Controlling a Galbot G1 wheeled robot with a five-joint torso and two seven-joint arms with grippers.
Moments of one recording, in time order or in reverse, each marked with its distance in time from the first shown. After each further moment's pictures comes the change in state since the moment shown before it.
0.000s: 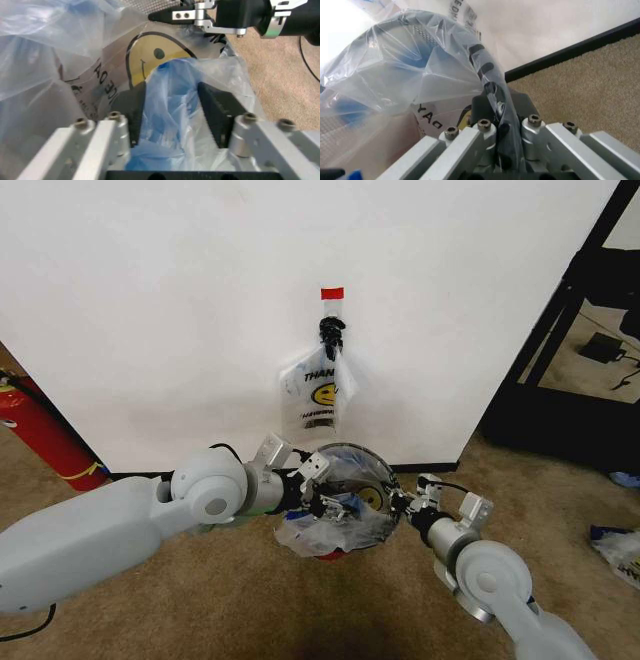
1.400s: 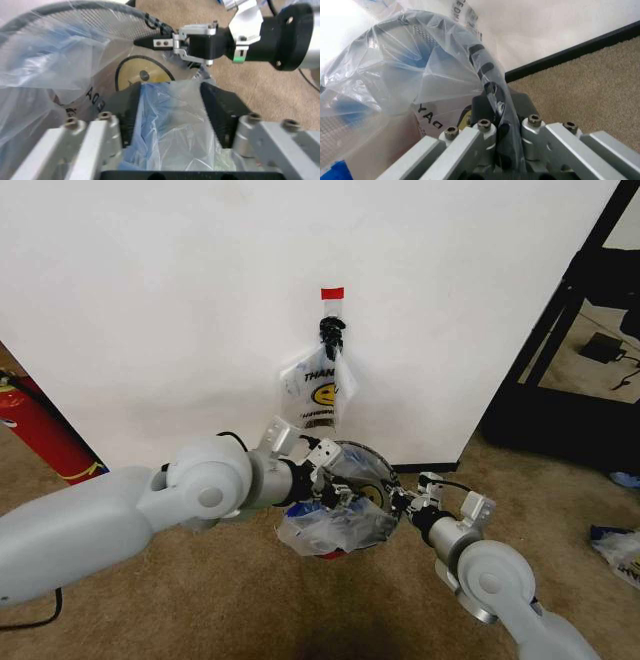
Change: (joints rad) left arm -0.155 -0.034 0.079 -0.061 -0.166 -0.002 -0.147; right arm -0.010 -0.020 0.002 0.022 0.000 0.000 0.005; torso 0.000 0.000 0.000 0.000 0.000
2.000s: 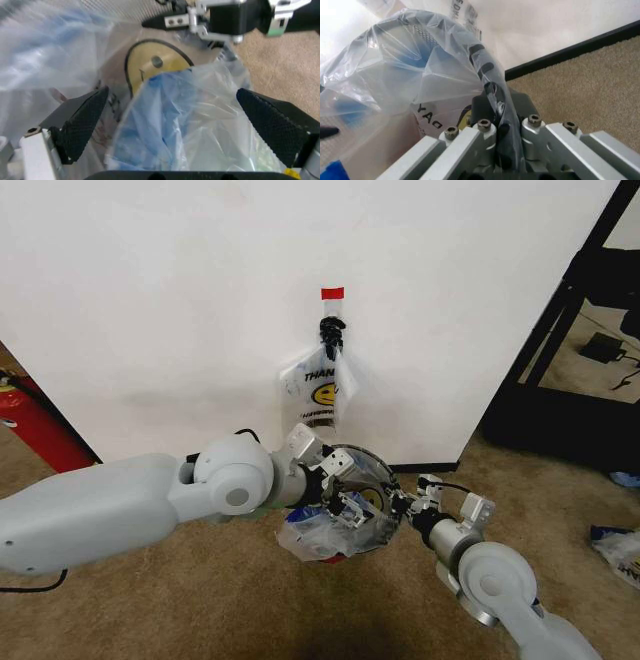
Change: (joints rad) left arm -0.139 -0.041 0.186 0.060 0.037 0.000 0.019; right arm -0.001 -0.003 0.001 0.002 -0.006 -0.011 -0.001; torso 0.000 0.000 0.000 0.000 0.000
